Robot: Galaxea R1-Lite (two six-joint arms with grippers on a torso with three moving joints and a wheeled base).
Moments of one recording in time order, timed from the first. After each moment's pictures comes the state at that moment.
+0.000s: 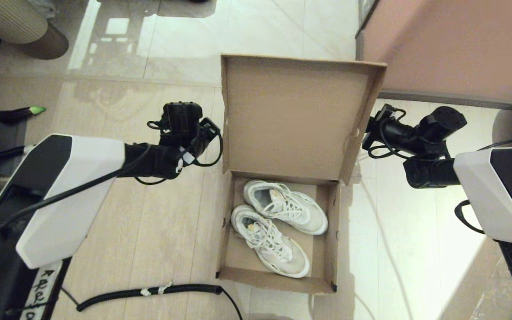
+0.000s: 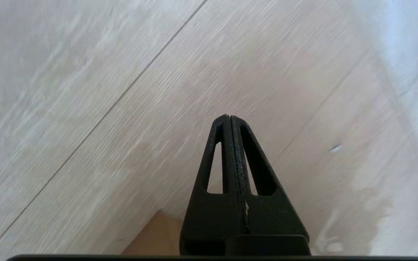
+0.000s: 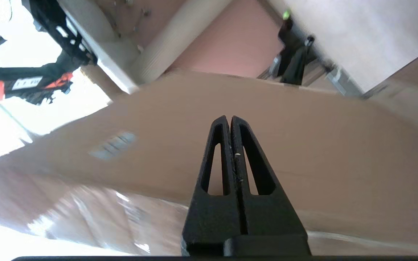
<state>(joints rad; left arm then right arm) -0.35 2.37 -1.93 -0.37 0.29 -0.76 -0.02 2.54 -1.95 -1.26 1.07 2.12</state>
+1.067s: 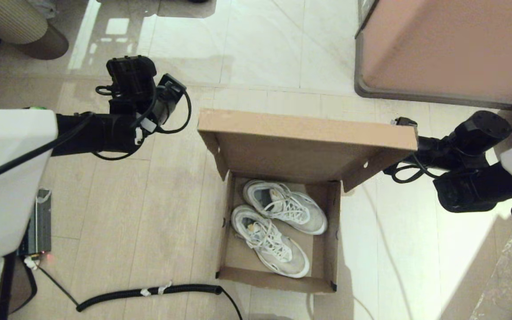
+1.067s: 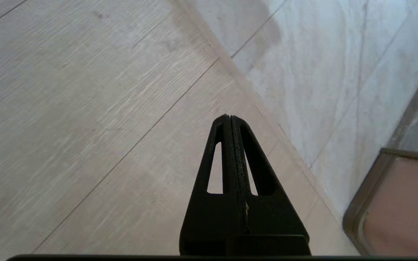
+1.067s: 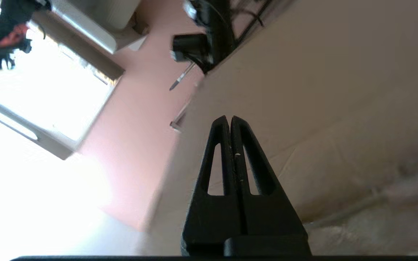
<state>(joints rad) -0.25 2.21 -1.93 -0.42 0.26 -0.80 -0.01 2.17 -1.21 -1.51 1.29 2.15</state>
